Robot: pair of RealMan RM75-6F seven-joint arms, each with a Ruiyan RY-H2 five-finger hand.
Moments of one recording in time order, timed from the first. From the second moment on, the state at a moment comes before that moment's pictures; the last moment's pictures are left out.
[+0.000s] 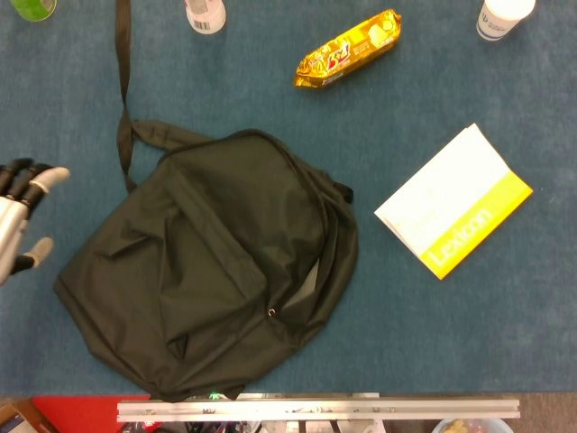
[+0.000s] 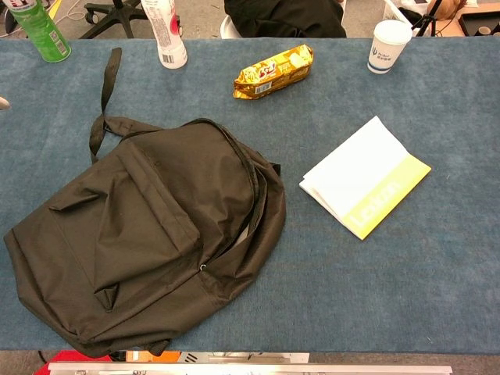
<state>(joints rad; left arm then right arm) -0.22 -1.10 0.01 -1.58 1.65 1.35 0.03 0.19 -1.03 0.12 -1.67 -1.45 1.41 -0.12</state>
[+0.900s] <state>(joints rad) -0.41 -1.19 0.08 -1.58 1.61 0.98 0.07 0.18 -1.03 0.11 -1.65 -1.45 1.42 -0.11</state>
